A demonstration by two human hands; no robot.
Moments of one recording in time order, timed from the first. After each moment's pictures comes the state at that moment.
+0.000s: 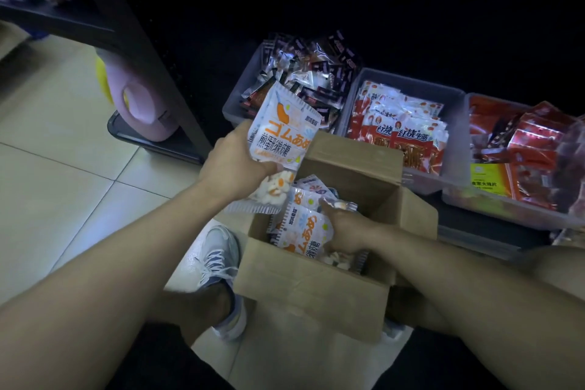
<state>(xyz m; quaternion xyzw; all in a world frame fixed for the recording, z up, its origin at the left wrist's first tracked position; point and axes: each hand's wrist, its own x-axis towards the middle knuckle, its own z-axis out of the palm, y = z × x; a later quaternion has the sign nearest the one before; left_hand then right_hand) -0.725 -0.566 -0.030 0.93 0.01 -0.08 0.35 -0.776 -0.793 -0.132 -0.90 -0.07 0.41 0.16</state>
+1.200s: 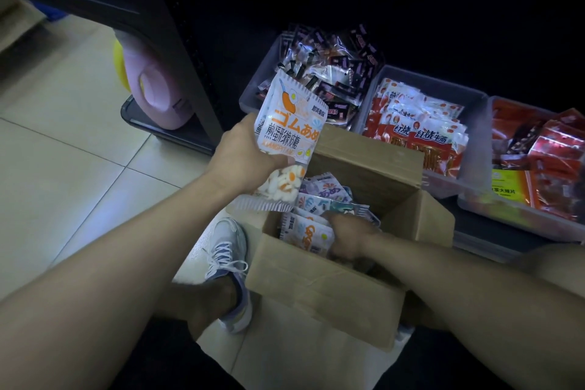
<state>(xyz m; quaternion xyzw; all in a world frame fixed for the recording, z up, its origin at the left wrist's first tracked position) -0.728 -0.552 -0.022 0.91 0.04 -0.08 0.41 -0.779 -0.769 -0.164 -0.92 -0.06 0.37 0.10</state>
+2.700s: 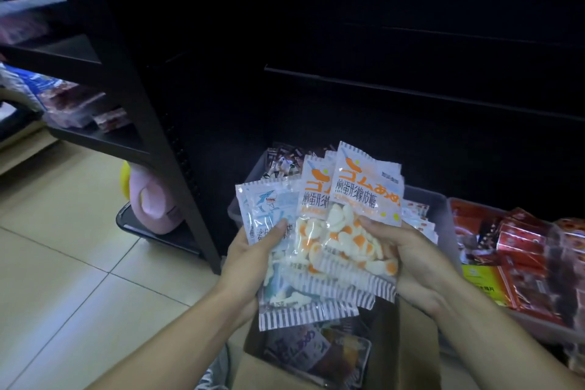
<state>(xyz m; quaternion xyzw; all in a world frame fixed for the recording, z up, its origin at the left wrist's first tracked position) -0.737 -0.606 0.013 0.53 0.16 -0.15 0.82 -0.746 -0.835 0.041 -0.54 0.21 0.14 0.80</state>
